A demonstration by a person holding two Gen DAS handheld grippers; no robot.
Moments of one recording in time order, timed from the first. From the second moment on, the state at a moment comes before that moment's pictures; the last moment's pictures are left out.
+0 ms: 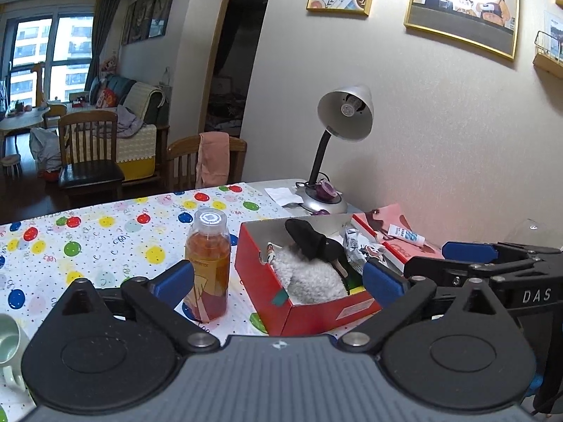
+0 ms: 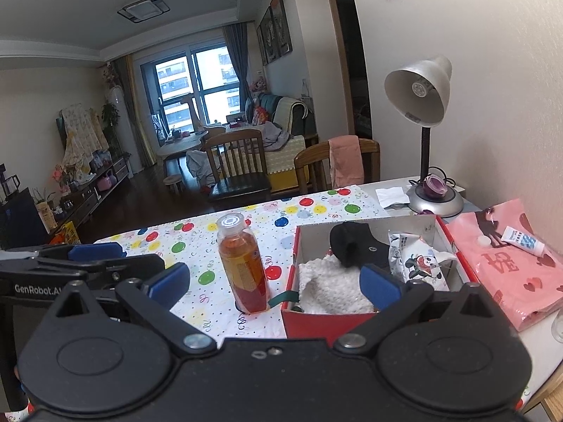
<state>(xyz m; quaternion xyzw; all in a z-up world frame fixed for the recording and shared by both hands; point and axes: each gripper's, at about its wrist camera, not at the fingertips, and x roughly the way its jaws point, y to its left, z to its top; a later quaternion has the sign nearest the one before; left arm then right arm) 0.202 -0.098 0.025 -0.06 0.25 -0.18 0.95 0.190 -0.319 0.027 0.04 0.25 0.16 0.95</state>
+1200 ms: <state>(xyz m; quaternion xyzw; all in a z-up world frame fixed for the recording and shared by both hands) 0.168 -0.096 0.031 -0.05 0.23 -0.16 0.96 0.167 -0.315 0.028 0.04 0.24 0.16 0.96</state>
